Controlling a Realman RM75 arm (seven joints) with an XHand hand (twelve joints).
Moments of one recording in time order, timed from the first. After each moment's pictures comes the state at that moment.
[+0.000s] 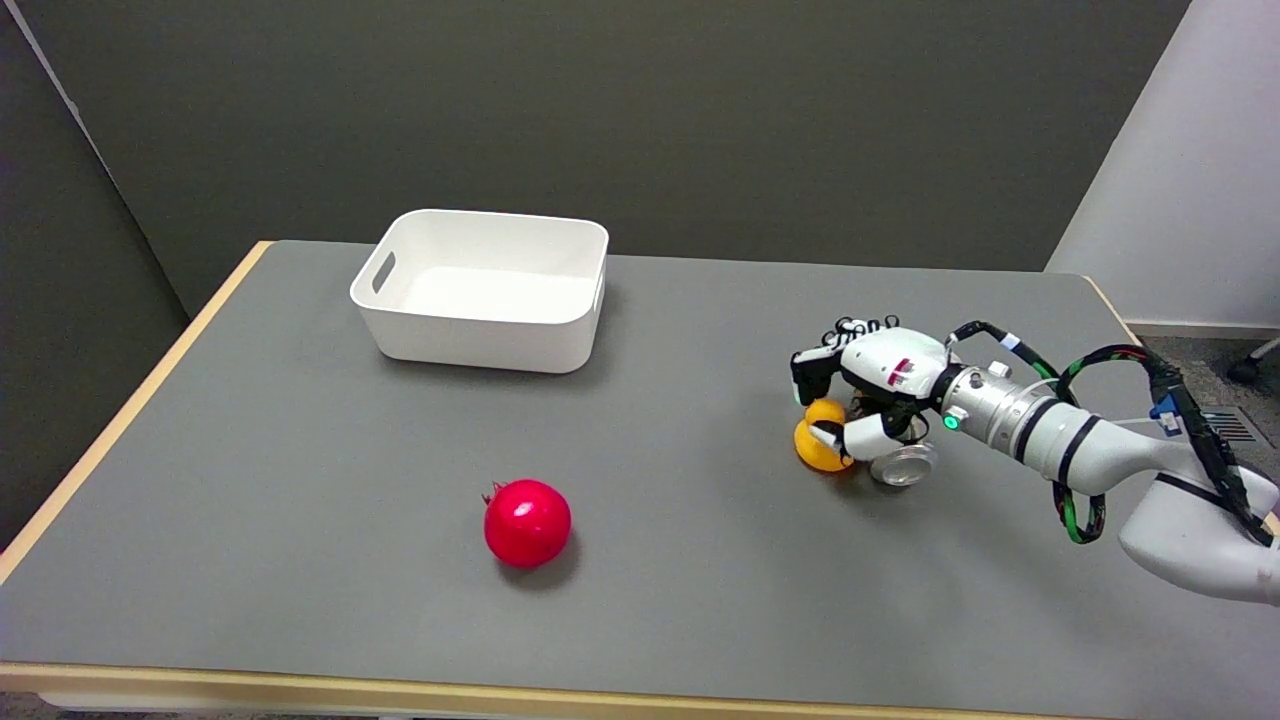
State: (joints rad) arm -0.16 -0.60 -1.78 1.52 0.09 0.21 0.94
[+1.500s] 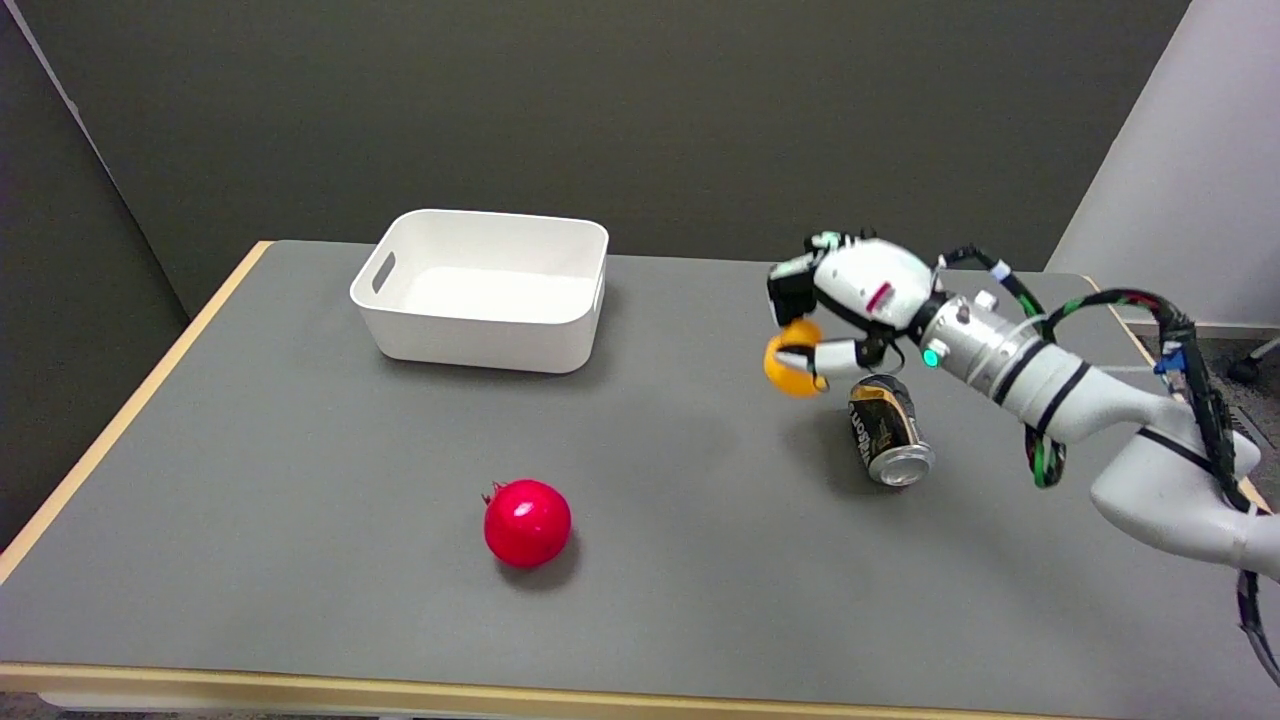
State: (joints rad) arm -0.08 -0.66 -1.70 1.63 0.06 0.23 0.89
